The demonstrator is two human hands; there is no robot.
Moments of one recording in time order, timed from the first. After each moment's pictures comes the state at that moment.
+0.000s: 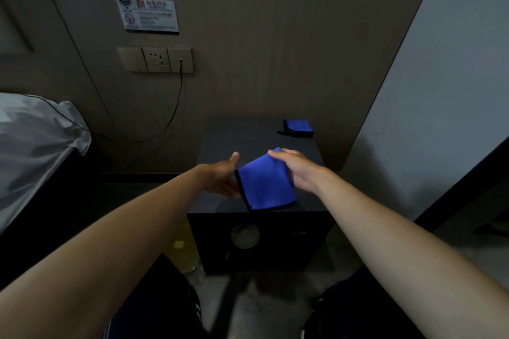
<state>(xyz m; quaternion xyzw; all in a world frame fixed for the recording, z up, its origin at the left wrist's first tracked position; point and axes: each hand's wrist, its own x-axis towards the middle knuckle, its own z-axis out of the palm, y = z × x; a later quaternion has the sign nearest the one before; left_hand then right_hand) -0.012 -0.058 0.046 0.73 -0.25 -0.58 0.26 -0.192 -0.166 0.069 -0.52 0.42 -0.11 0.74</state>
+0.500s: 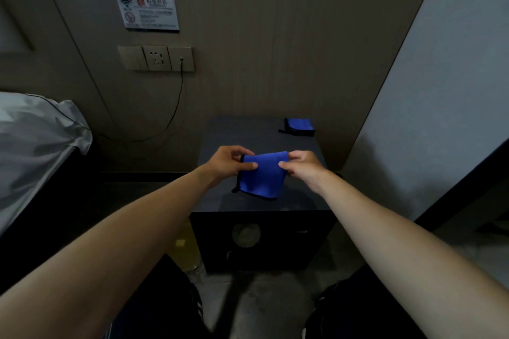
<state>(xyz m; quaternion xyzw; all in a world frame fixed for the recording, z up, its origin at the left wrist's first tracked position) -0.010 -0.066 0.040 0.69 -0.39 -0.42 0.44 -0.203 -0.171 0.054 -0.64 0.50 -0.17 0.56</state>
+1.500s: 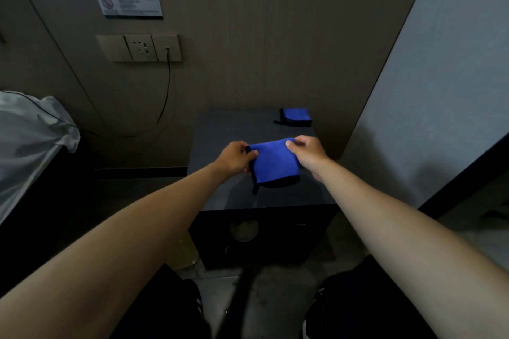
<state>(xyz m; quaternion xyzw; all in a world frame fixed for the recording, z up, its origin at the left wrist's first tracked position) -0.030 -0.111 0.016 0.74 -0.38 -0.36 0.42 -0.203 -0.210 0.044 -0.66 0.53 -0.22 0.48</state>
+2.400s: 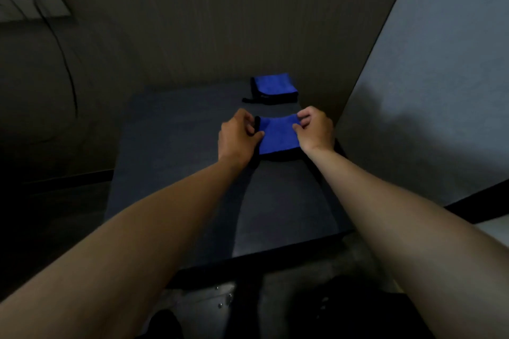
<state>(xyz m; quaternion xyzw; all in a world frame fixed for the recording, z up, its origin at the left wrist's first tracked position) -0.036 -0.302 -0.092 0.79 -0.45 -0.17 0.39 -0.186 -0.392 -0.091 -0.69 0.61 -0.27 0.27</state>
